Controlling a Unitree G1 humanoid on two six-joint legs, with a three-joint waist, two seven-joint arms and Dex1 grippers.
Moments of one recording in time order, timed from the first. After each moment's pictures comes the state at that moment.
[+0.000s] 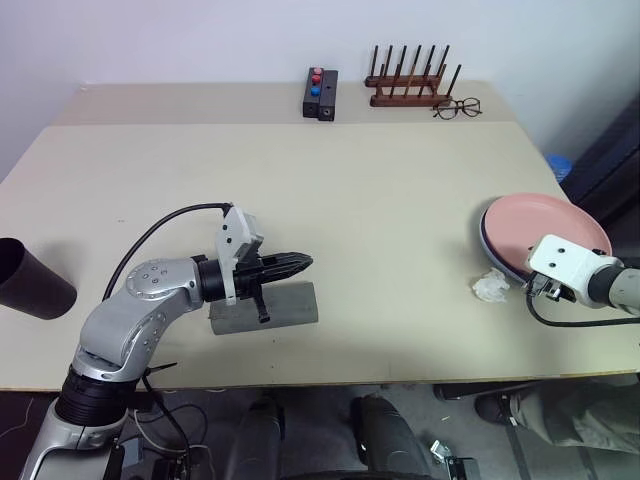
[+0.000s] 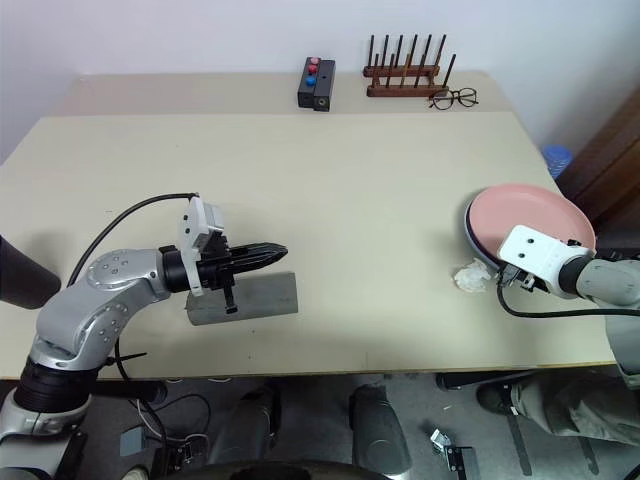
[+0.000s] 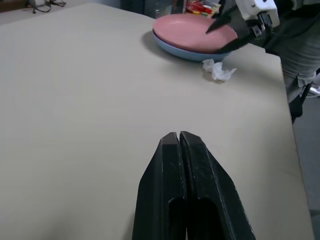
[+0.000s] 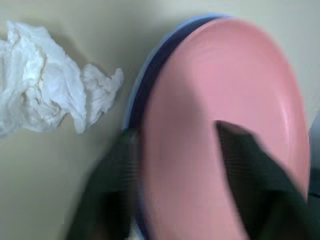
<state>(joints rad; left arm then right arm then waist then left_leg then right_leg) -0.31 0.62 -0.05 -0.39 -0.59 0.62 -0.86 -0.06 -1.05 -0.21 -0.04 -0.08 0.20 0.82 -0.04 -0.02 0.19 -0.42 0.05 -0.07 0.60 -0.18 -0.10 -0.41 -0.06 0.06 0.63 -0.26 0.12</state>
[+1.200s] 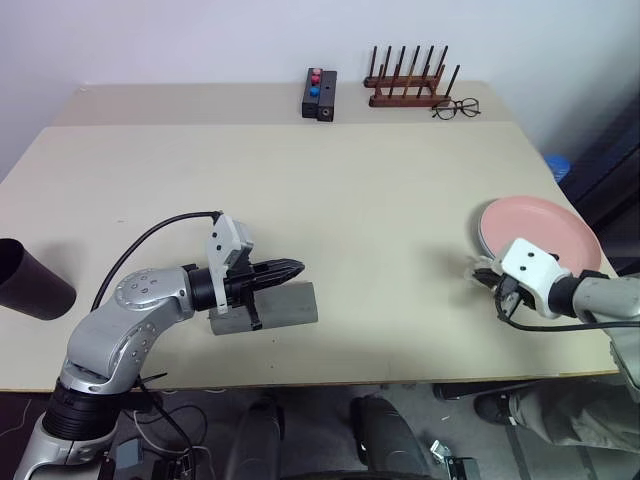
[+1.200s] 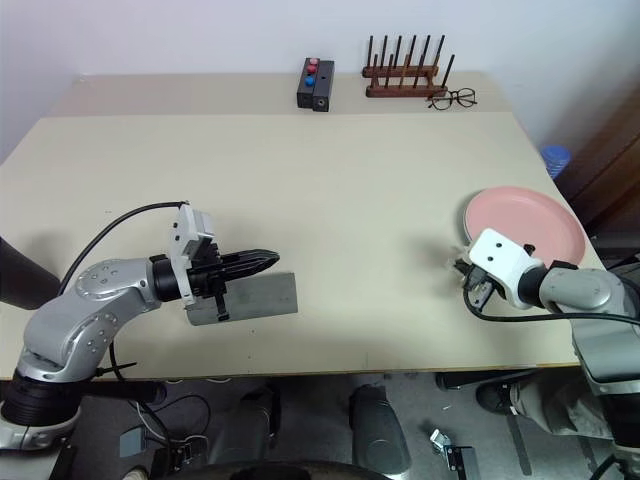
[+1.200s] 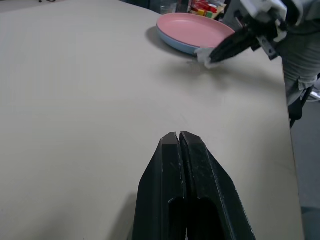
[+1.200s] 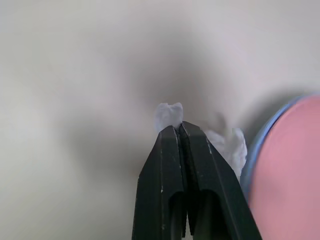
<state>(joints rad) -0.24 0.64 0.00 -0.44 -0.62 0.64 -0.84 -0.10 -0.95 -0.15 -0.20 0.12 0.38 0.87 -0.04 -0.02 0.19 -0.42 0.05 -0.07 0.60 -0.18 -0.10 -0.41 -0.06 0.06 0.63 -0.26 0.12</state>
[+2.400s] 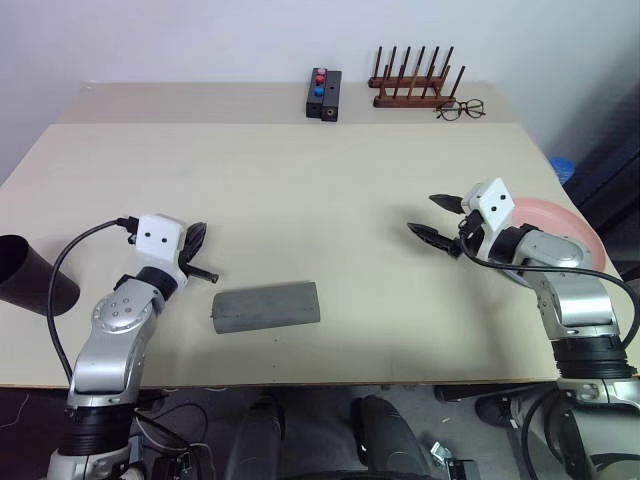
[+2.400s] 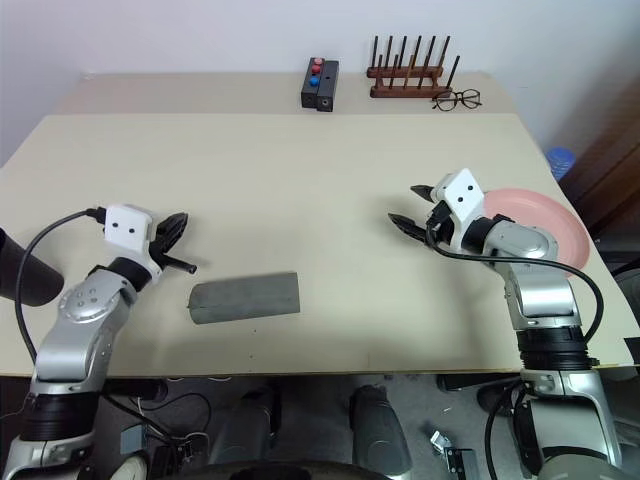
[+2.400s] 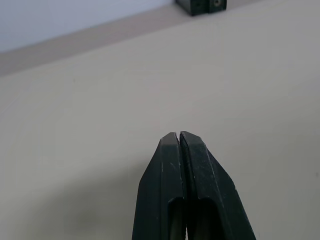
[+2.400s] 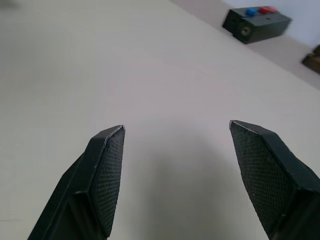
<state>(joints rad) -0.09 0.47 0.19 -0.23 -0.22 0.34 -0.32 -0.44 -0.64 -0.07 0.10 0.25 0.23 0.87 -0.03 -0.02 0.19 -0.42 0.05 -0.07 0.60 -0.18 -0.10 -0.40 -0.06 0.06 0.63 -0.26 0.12</state>
